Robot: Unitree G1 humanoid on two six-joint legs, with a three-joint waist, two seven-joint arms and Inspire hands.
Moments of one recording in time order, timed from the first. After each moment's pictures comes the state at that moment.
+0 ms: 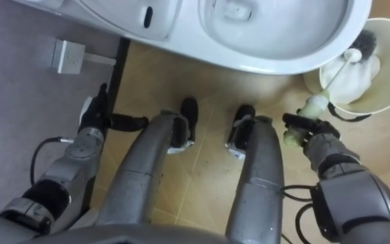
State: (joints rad) left arm -0.18 0.22 -0.38 0.77 -0.28 -0.02 0.32; right arm -0.45 -0.42 0.22 1.36 1.02 0.08 -0.13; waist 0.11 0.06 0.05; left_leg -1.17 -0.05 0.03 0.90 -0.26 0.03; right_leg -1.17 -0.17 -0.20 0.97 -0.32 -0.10
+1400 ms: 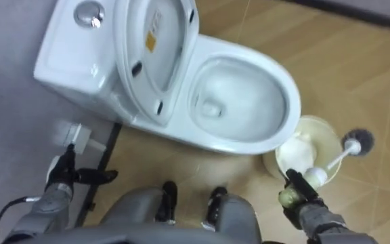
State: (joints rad) left arm 0.21 0.27 -0.11 0.72 -0.11 -0.01 0.25; right arm -0.05 -0.33 0.00 1.38 1.32 0.07 -0.03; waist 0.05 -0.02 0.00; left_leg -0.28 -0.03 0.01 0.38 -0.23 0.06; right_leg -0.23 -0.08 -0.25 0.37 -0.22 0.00
